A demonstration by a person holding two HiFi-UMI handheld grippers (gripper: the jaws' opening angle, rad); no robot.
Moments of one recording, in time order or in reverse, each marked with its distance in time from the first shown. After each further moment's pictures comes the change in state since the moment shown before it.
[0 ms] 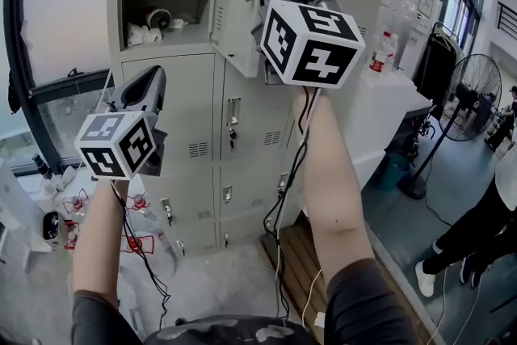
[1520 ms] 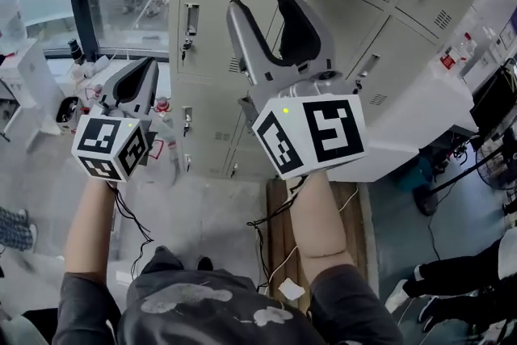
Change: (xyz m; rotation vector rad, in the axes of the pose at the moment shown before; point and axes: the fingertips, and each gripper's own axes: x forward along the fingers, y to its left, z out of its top) left arm -0.162 0.007 -0.120 0.115 0.187 0.309; right arm -0.142 0.156 -0.091 0.291 -0.015 0.445
